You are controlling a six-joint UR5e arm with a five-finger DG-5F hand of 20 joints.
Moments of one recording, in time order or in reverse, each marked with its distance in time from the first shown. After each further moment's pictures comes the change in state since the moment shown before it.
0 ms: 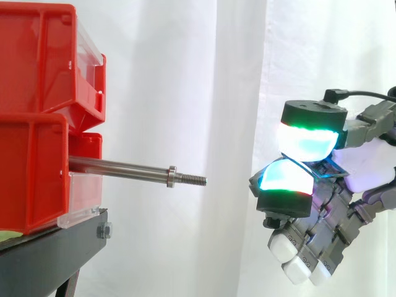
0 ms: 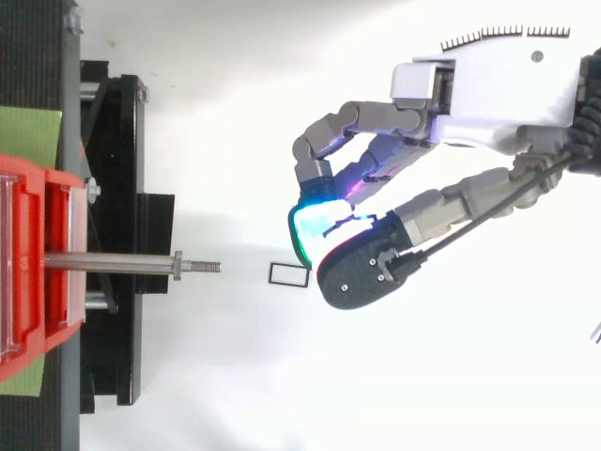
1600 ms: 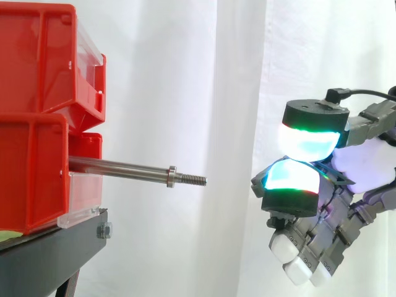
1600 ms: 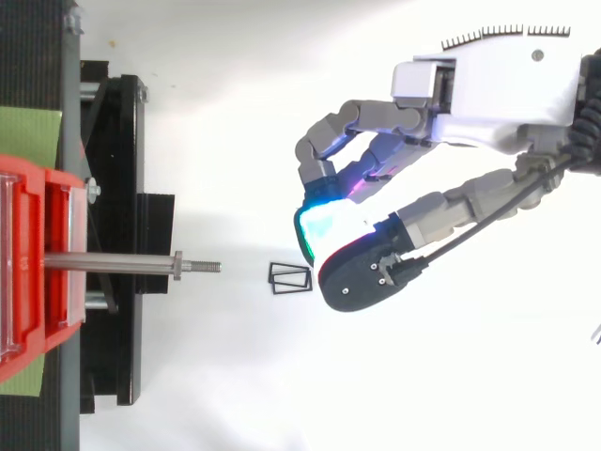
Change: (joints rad) arm 0.000 0.000 0.000 -0.005 0.003 0.006
